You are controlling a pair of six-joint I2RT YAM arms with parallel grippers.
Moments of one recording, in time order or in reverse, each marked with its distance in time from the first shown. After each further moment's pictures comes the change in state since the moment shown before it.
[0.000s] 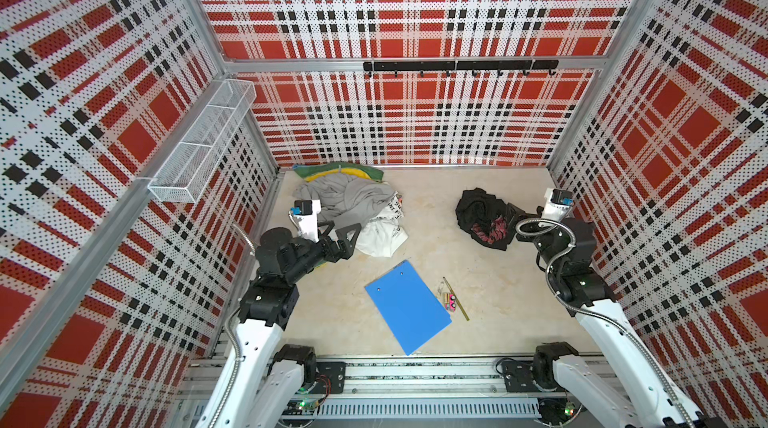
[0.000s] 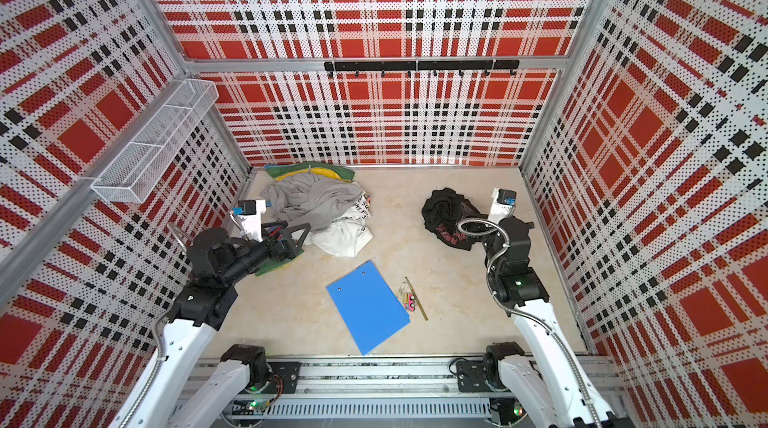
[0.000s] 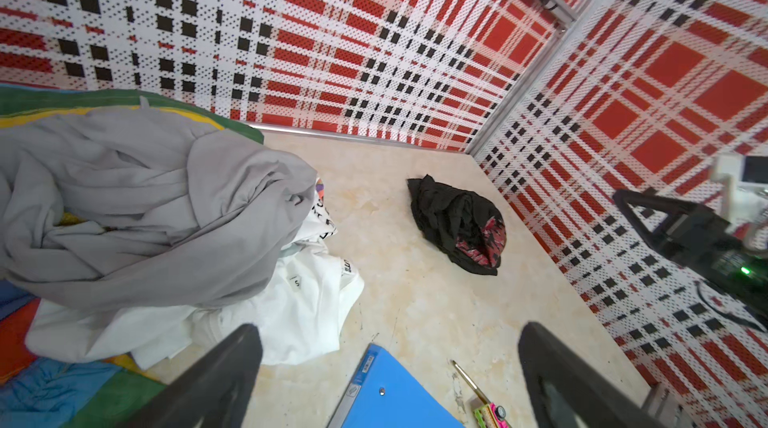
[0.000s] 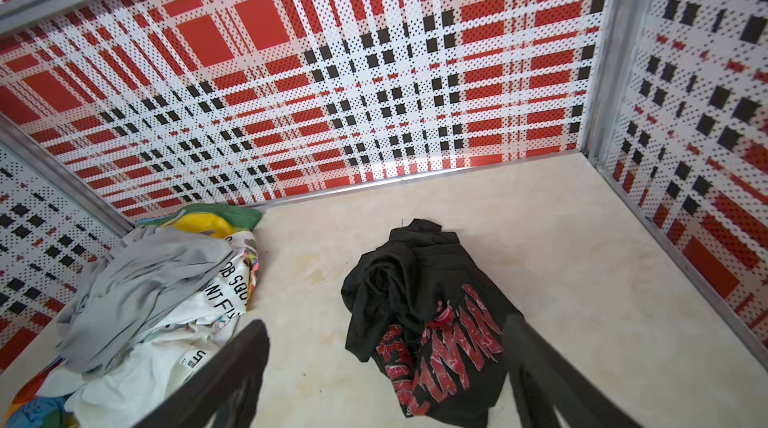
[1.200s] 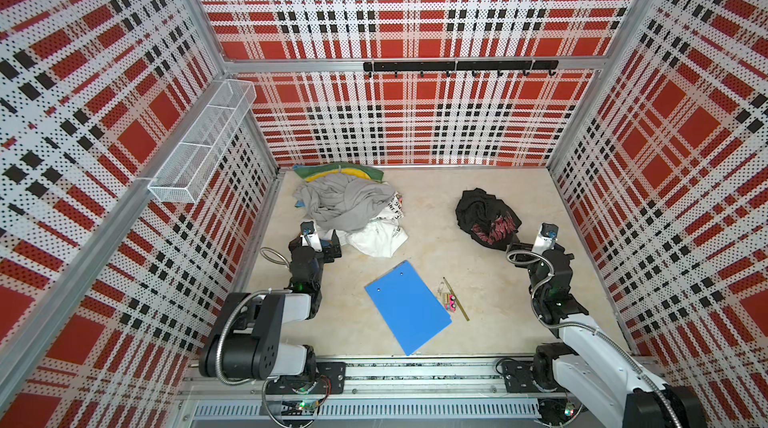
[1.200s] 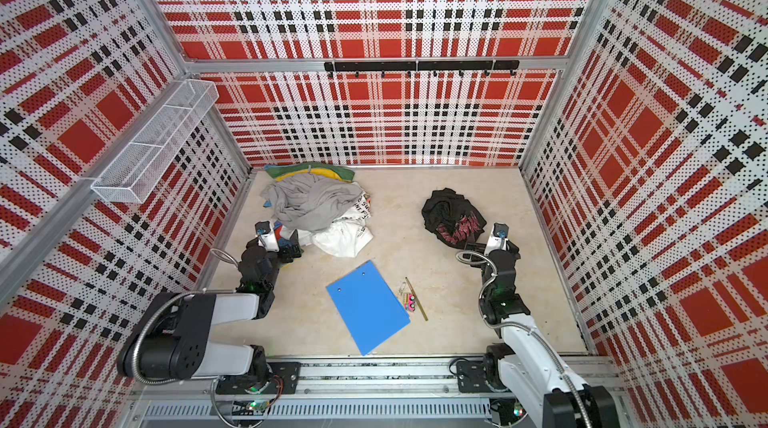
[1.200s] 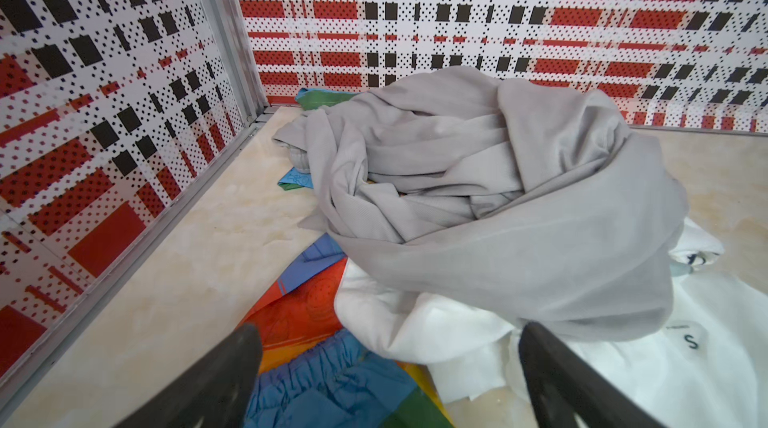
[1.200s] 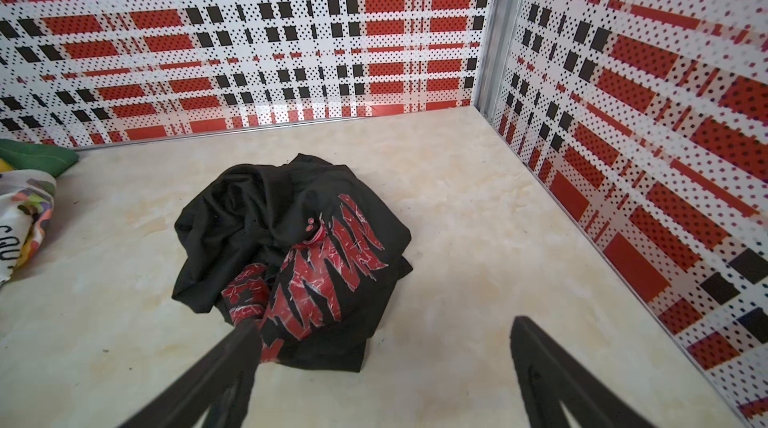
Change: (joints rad) left arm 0.149 0.729 -0.474 1.252 -0.482 0.325; right arm -0.047 0.117 -0.380 0.441 0.205 -0.164
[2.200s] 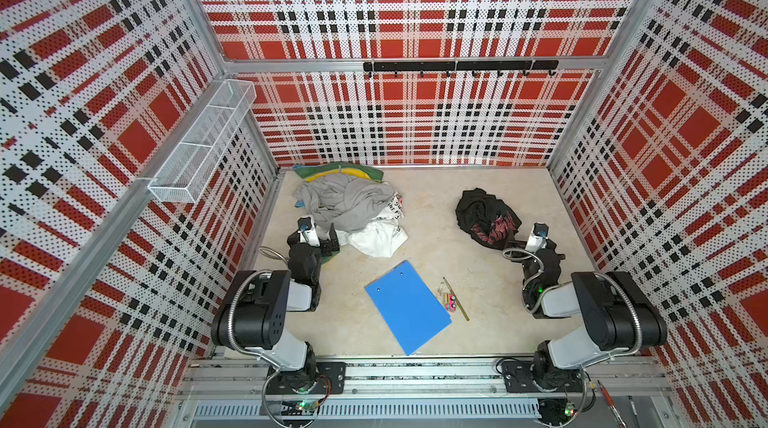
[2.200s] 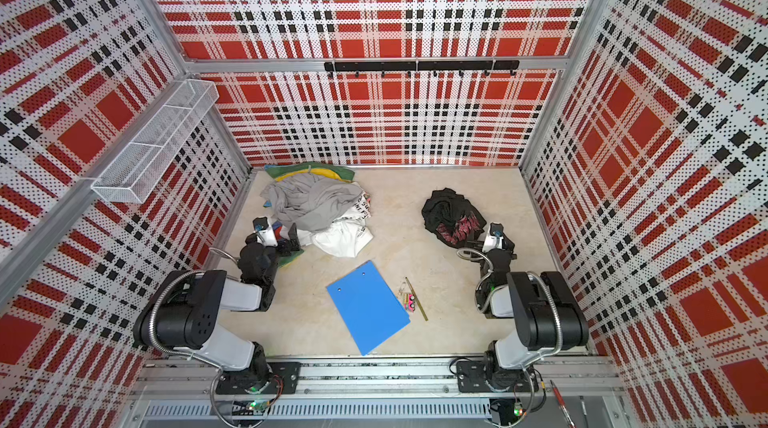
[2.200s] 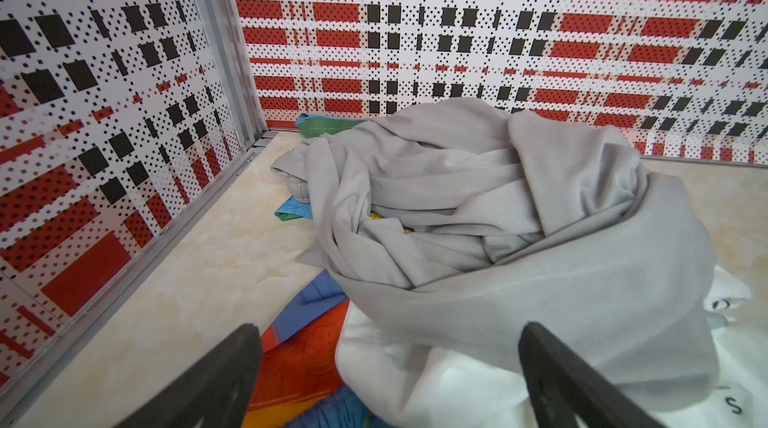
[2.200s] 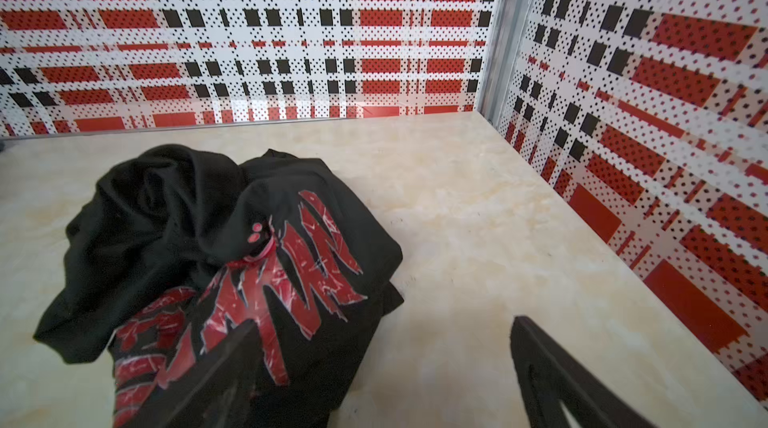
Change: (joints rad) left arm 0.037 0.113 0.047 0.119 0.041 -0.006; right arm -0.085 0.649 -0.055 0.774 -0.092 -0.077
